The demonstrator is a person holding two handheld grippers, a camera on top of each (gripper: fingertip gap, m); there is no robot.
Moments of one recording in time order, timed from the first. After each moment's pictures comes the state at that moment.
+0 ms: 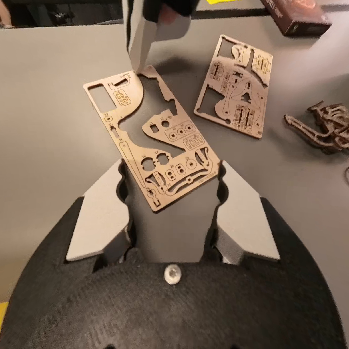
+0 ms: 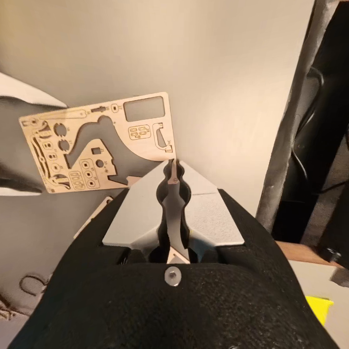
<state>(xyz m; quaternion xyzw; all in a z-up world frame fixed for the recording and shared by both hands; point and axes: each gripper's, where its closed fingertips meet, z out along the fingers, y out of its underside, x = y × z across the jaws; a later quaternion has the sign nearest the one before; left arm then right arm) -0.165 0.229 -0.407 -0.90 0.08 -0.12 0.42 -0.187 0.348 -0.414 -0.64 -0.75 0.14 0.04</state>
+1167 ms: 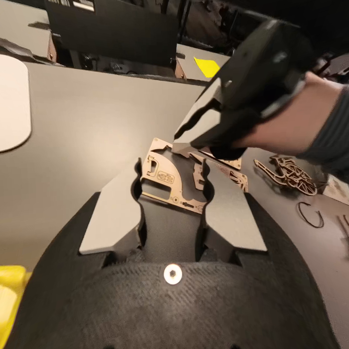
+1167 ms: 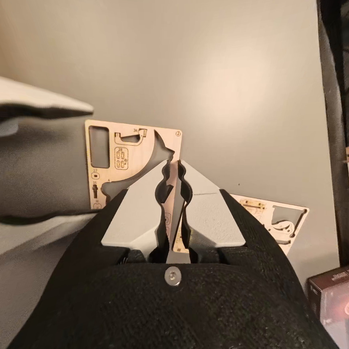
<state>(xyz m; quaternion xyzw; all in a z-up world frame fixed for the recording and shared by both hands) -0.178 0.230 -0.359 -0.85 0.00 -0.18 0.49 -0.161 0.275 -0.410 -0.79 -0.59 0.05 0.15</state>
